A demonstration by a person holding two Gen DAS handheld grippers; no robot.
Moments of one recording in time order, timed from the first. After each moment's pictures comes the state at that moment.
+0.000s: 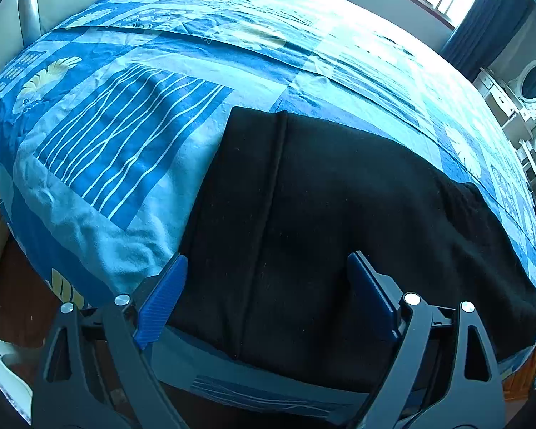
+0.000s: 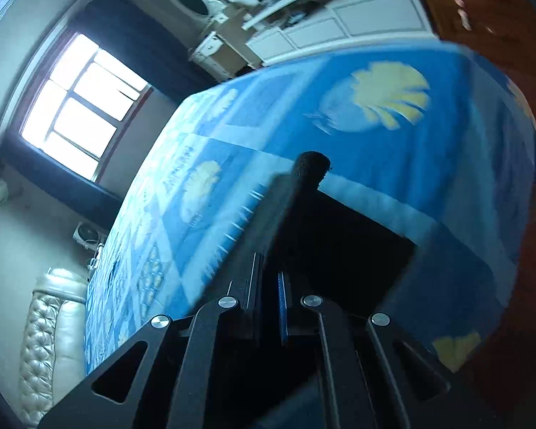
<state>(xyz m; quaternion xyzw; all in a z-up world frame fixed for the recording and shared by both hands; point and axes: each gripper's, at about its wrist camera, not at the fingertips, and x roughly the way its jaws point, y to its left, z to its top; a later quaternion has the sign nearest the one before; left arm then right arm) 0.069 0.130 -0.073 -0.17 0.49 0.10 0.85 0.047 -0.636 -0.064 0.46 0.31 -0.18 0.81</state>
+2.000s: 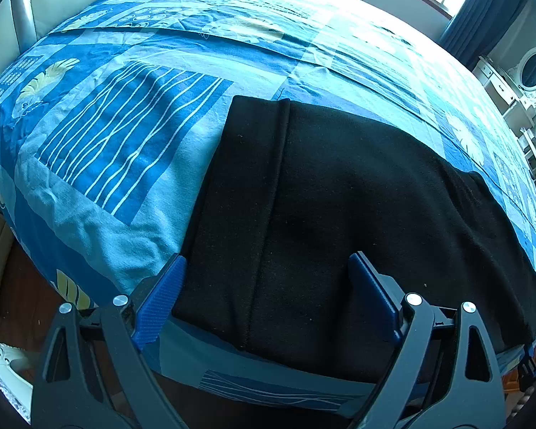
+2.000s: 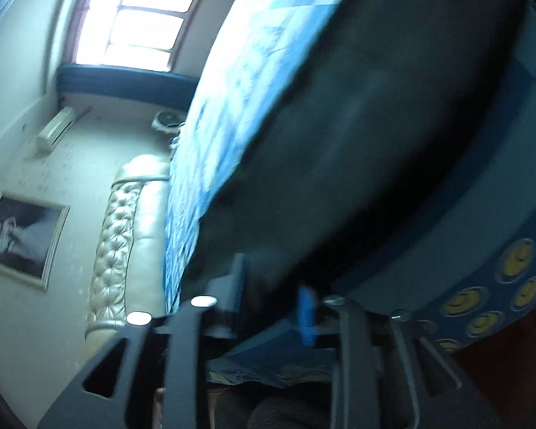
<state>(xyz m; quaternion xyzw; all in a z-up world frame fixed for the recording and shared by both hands) 0.066 0.131 -0.076 -0.16 0.50 0.09 0.84 0.101 -0.366 -0.100 0.50 0.41 0.12 0.75</state>
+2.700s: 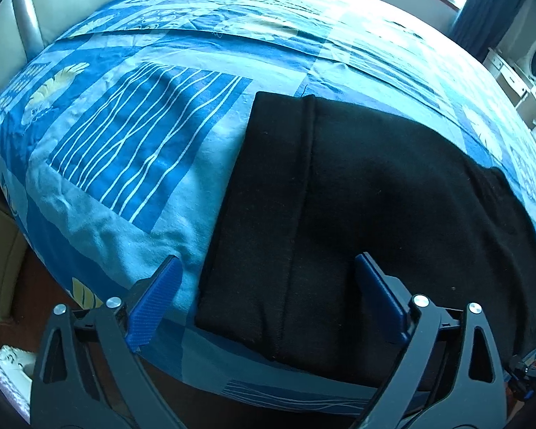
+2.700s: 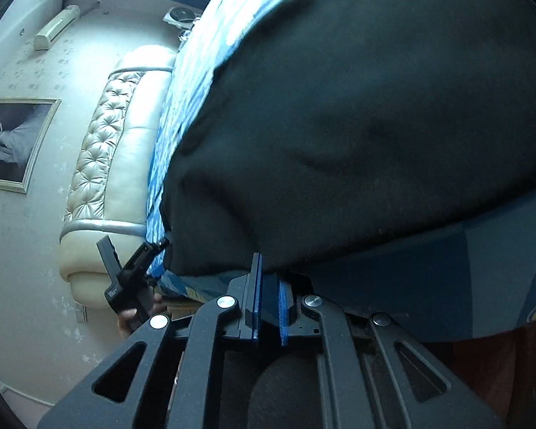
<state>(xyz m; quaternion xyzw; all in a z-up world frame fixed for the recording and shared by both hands) 0.069 0.140 -0.084 -0.13 0.51 0.11 0.84 0.119 -0.236 -0.126 0.38 0.56 0.23 0.70</state>
